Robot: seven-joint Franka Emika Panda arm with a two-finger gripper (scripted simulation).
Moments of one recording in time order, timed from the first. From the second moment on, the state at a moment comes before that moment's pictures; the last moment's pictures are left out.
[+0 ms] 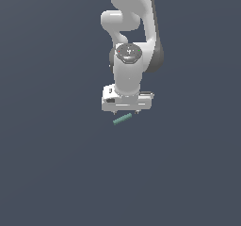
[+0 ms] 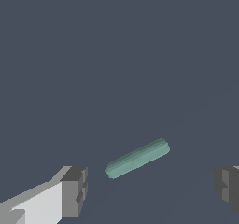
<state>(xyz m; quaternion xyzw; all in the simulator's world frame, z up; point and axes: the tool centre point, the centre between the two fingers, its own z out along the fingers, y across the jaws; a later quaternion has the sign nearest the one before) -0.015 0.025 0.159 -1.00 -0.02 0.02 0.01</state>
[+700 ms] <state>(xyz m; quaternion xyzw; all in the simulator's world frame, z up) -0.010 0.011 0.166 -1.00 0.00 0.02 0.02</state>
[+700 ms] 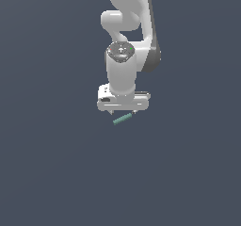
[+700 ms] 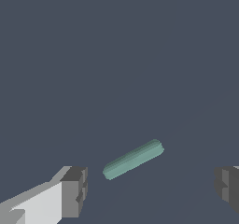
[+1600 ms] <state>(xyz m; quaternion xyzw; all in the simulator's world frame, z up) -0.023 0.017 0.137 -0.99 0.12 0.02 0.02</state>
